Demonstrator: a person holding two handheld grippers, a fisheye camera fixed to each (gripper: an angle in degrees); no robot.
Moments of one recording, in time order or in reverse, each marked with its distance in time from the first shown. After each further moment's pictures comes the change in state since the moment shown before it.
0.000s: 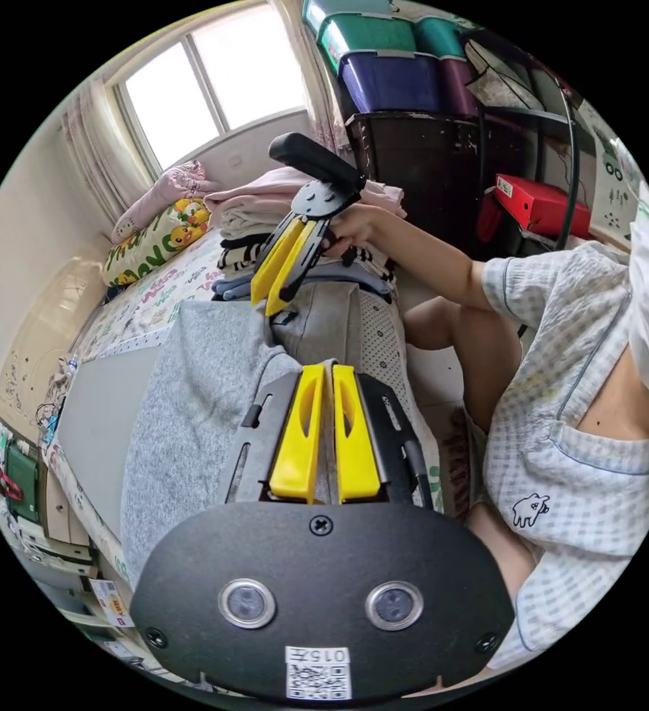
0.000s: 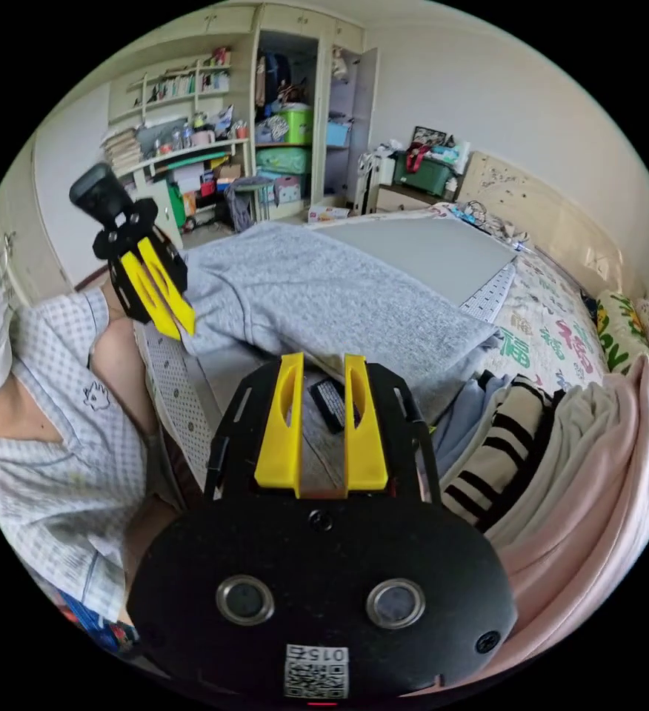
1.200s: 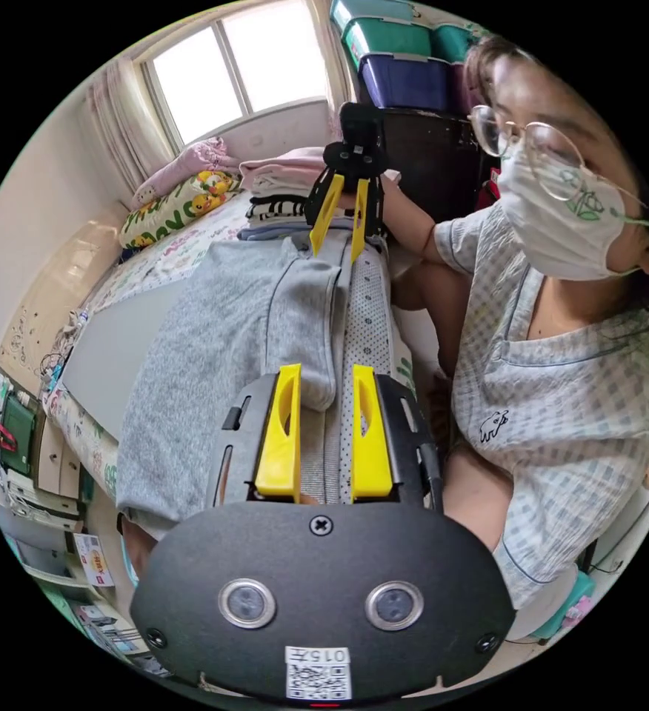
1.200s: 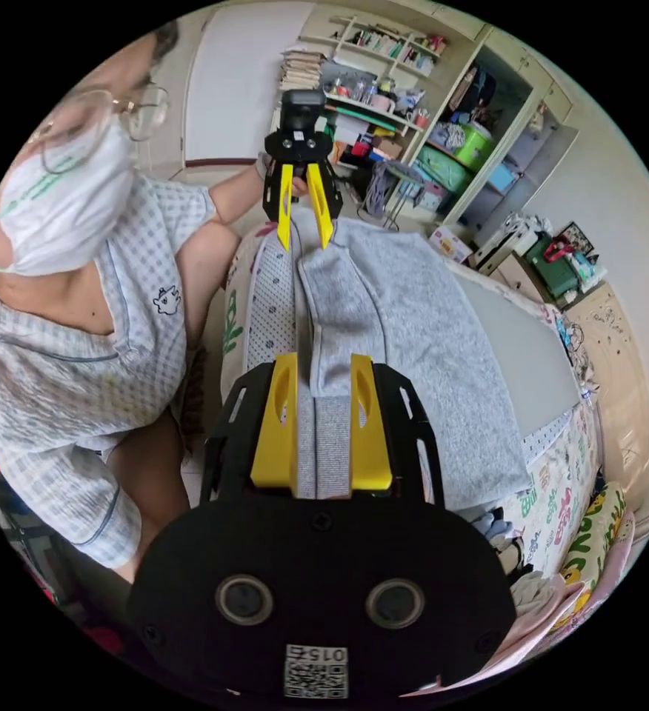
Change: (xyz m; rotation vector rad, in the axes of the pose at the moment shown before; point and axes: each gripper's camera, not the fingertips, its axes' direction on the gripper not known) left arm -0.040 0.143 -0.067 -0.071 0.006 -0.077; right arm -0.092 -0.016 0.046 -0.087 -0.125 -0.581
